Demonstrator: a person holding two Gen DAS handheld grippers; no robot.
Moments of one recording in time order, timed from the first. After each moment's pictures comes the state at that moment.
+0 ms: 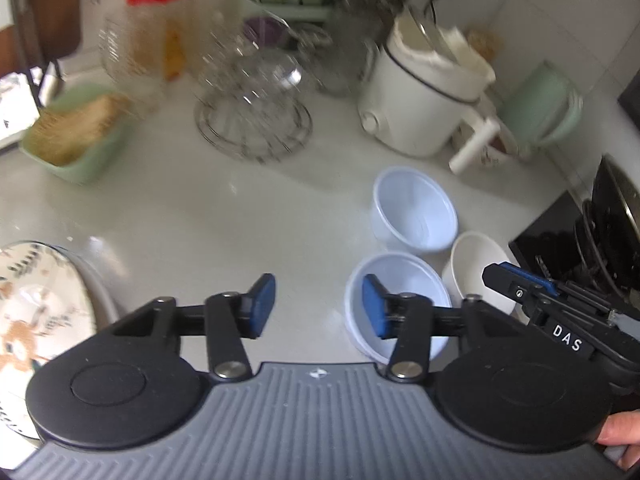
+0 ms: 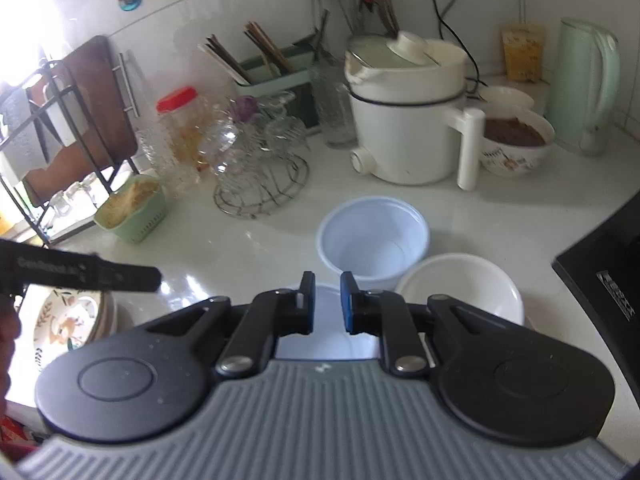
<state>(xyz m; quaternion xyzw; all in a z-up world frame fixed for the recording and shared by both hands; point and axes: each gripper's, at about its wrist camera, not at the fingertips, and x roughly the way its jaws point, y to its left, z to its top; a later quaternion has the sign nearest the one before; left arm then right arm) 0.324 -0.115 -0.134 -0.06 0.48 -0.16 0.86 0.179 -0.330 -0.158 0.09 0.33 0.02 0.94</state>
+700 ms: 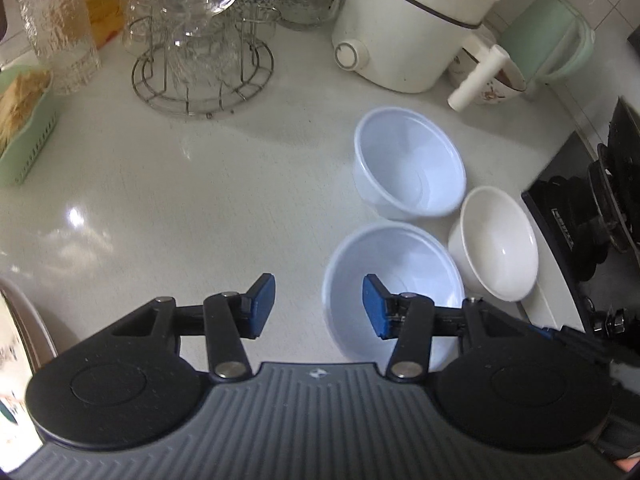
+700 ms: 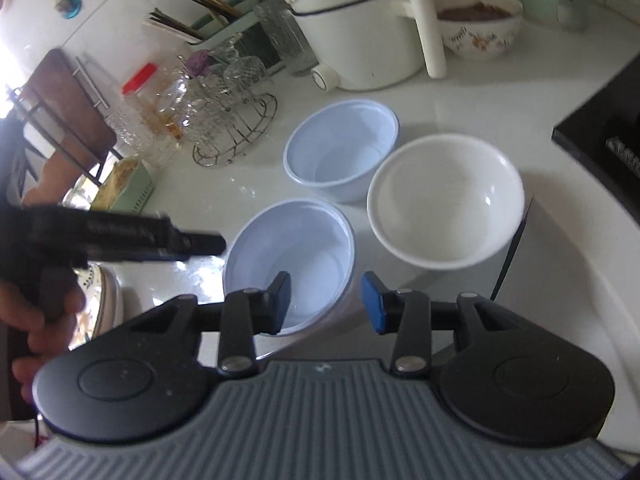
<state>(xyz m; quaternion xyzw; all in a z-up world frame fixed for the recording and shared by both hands) 0.383 -0.162 -0.178 -0.01 0.55 -0.19 0.81 0.170 -0.358 -0.212 0.21 0.40 0.01 0.89</state>
